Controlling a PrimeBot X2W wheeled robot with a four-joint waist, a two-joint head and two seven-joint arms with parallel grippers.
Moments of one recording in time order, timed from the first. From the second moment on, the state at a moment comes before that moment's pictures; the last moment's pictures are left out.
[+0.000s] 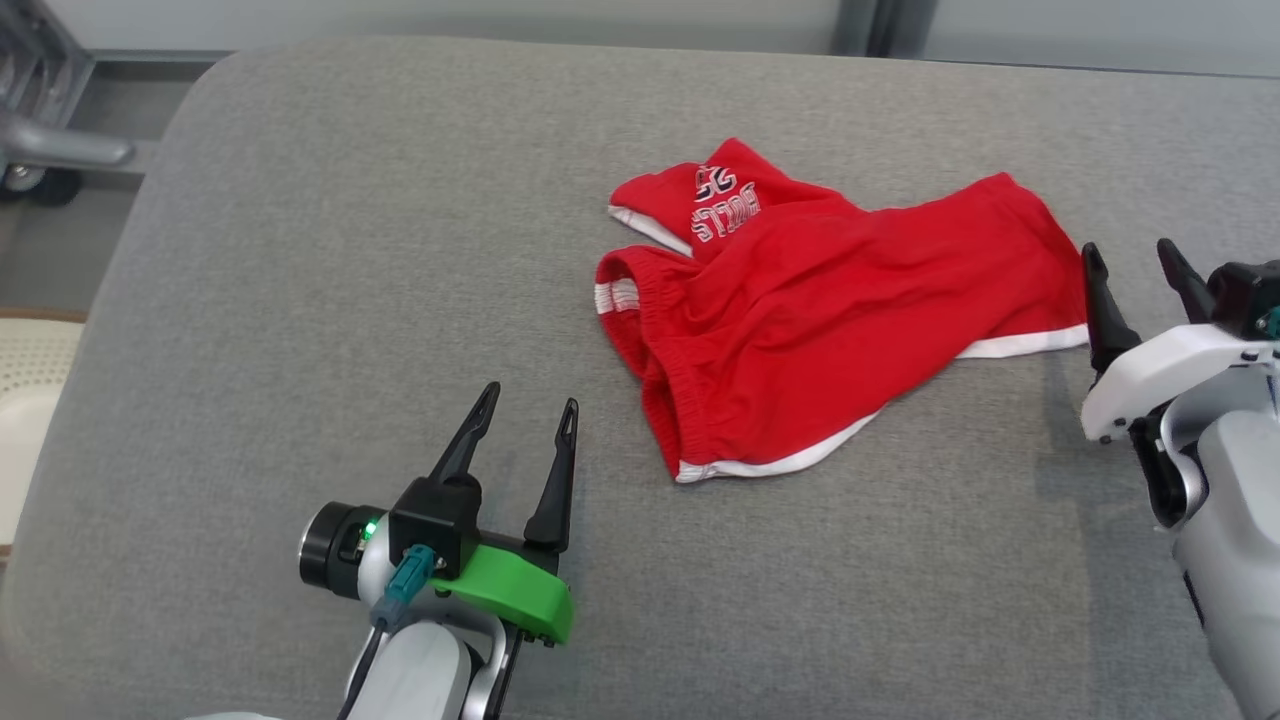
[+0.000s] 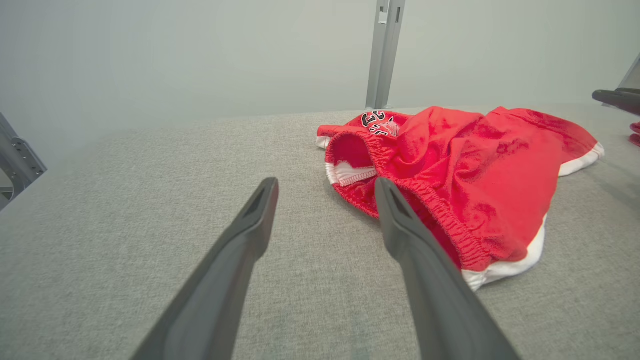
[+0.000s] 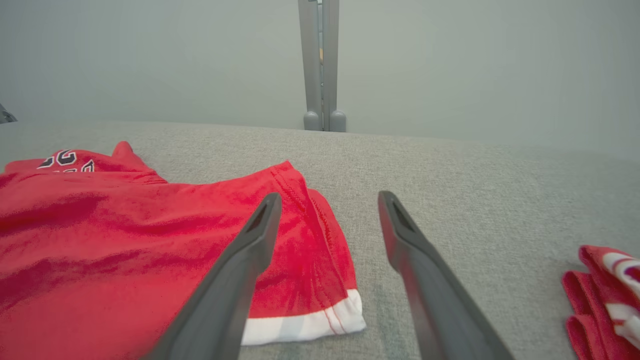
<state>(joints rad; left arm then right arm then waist) -0.24 0.05 -0.39 0.31 -0.19 0.01 -0.26 -0.64 -0.34 0.13 0.86 0.34 0.13 -0.26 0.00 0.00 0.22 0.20</state>
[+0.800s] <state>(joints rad) -0.26 0.05 -0.31 0.53 -0.25 -0.02 -0.26 -0.32 -0.18 0.05 0.44 0.23 0.13 -0.26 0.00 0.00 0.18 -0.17</state>
